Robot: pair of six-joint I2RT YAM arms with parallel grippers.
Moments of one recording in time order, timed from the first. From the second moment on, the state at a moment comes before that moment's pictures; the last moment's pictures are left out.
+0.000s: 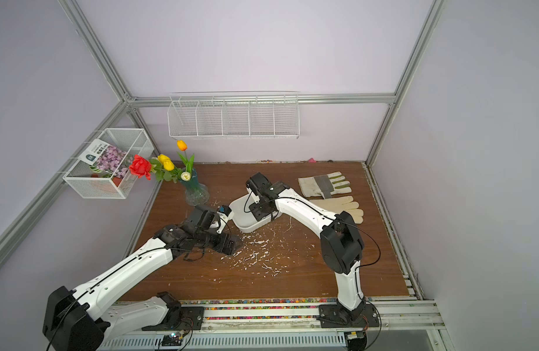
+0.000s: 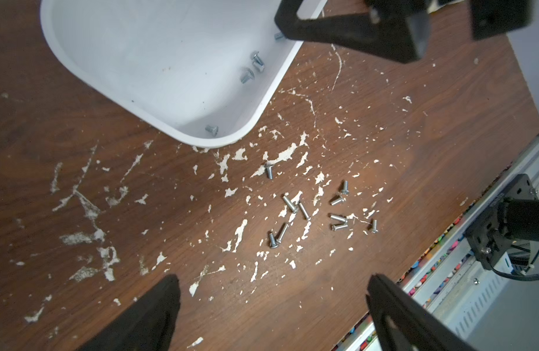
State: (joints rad) left arm -0.65 1.16 0.85 -0.67 0.23 -0.22; right arm 0.73 1.96 1.69 -0.86 0.05 0.08
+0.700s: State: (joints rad) left arm -0.76 1.46 0.92 -0.67 0.21 -0.34; right arm 0.65 1.35 1.15 -0.79 -0.07 0.10
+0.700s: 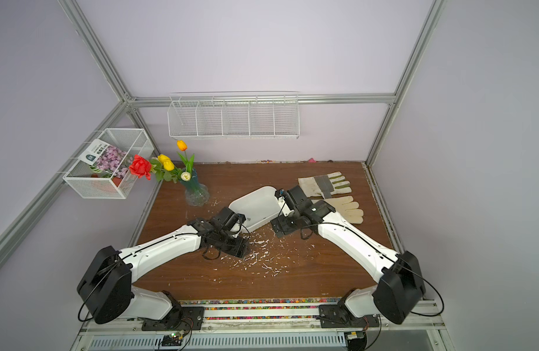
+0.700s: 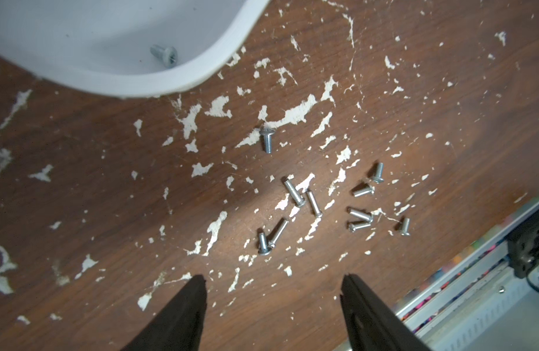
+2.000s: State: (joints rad) left arm -0.87 1.71 1.05 -0.61 0.08 -0.49; right arm 0.65 1.20 1.05 -0.75 -0.22 0.11
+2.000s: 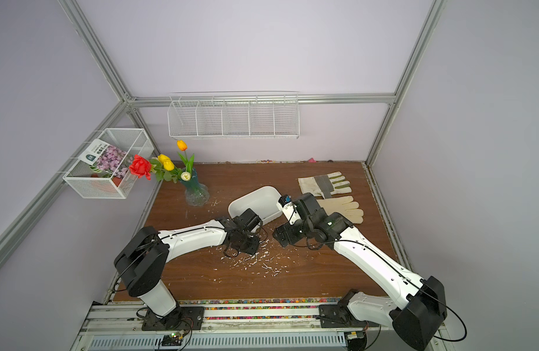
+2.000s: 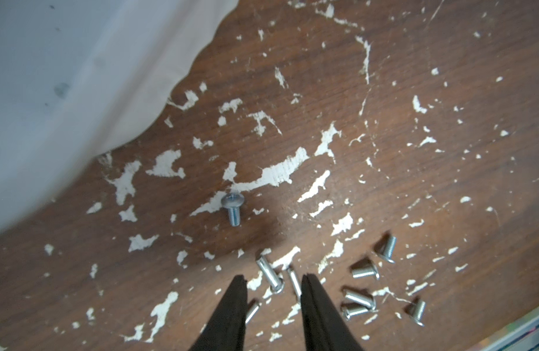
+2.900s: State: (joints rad) left arm -0.91 1.77 1.08 -0.66 0.04 -0.55; right arm 0.65 1.20 1.04 -0.74 -0.23 0.11
